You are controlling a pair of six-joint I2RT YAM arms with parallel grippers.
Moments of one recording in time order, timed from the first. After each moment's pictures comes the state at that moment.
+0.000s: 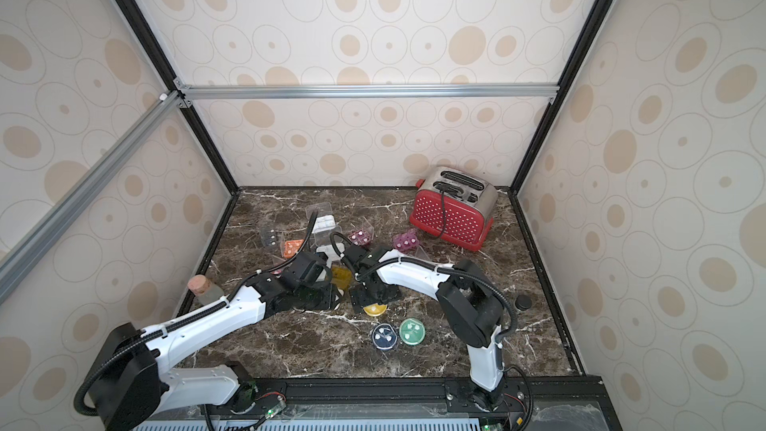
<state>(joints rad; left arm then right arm) -0.69 1.24 0.79 -0.58 0.07 -0.62 0.89 1.93 1.41 -0.97 0.00 0.54</state>
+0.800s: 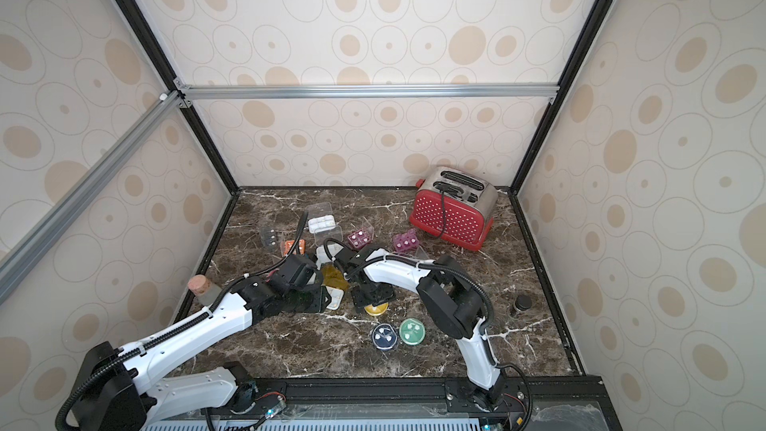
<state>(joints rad) -0.68 1.16 0.78 -0.67 0.00 -0.60 0.90 2.05 1.50 -1.05 0.08 0.58</state>
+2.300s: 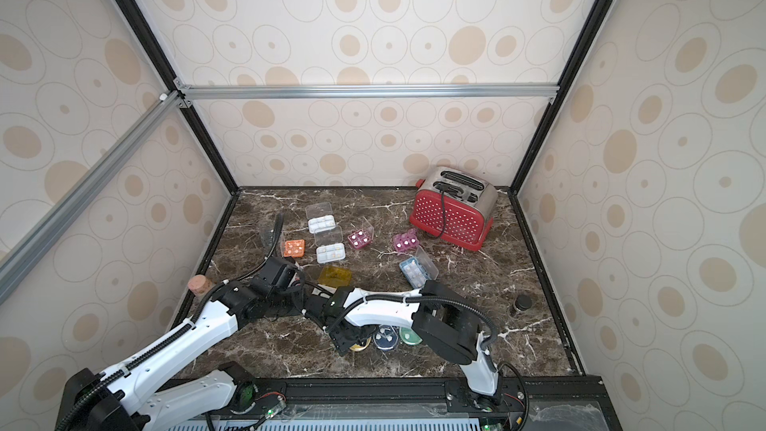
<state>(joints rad) -0.54 1.04 0.72 -0.76 -0.02 -0.59 1.21 1.99 1.41 -1.00 0.10 0.65</state>
